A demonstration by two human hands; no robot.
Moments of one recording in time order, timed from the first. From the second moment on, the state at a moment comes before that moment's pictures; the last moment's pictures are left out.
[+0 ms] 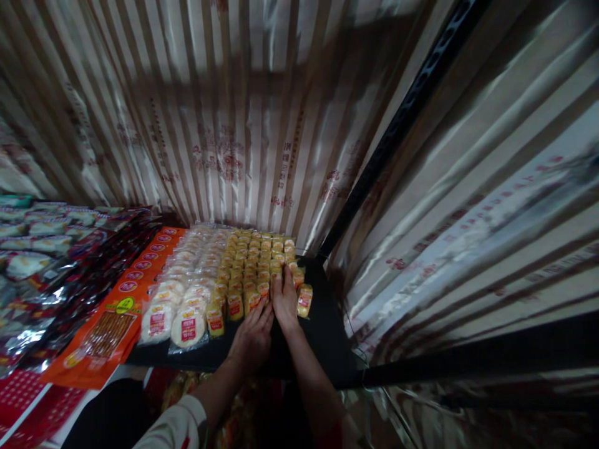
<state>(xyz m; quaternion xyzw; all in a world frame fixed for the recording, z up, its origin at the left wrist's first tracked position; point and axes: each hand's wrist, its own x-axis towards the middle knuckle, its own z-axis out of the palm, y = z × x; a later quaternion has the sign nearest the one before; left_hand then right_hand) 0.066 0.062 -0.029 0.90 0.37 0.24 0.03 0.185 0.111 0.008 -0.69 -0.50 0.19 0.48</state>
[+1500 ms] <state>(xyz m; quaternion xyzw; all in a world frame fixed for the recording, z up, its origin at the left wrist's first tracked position) 0.066 0.061 -0.027 0.91 0.38 0.16 0.03 0.201 0.160 0.045 -0.69 -0.52 0.25 0.43</state>
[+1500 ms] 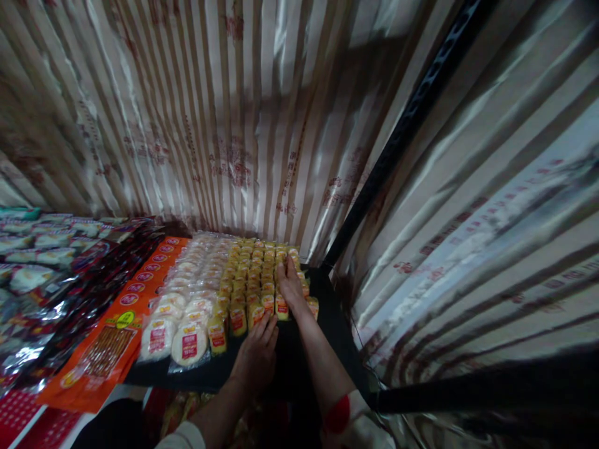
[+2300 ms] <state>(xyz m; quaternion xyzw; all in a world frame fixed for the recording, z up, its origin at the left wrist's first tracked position) 0.067 0.062 -0.033 0.91 0.38 0.15 0.00 0.227 0.204 0.067 -0.76 -0.60 0.09 0.25</state>
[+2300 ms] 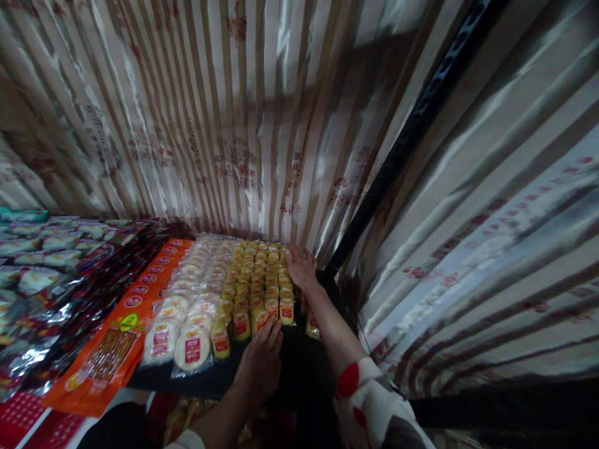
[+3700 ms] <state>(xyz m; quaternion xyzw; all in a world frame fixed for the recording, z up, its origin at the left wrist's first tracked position) 0.069 0.062 -0.029 0.92 0.38 0.14 -0.02 0.254 0.229 0.064 -0.73 -0.59 0.10 0.34</state>
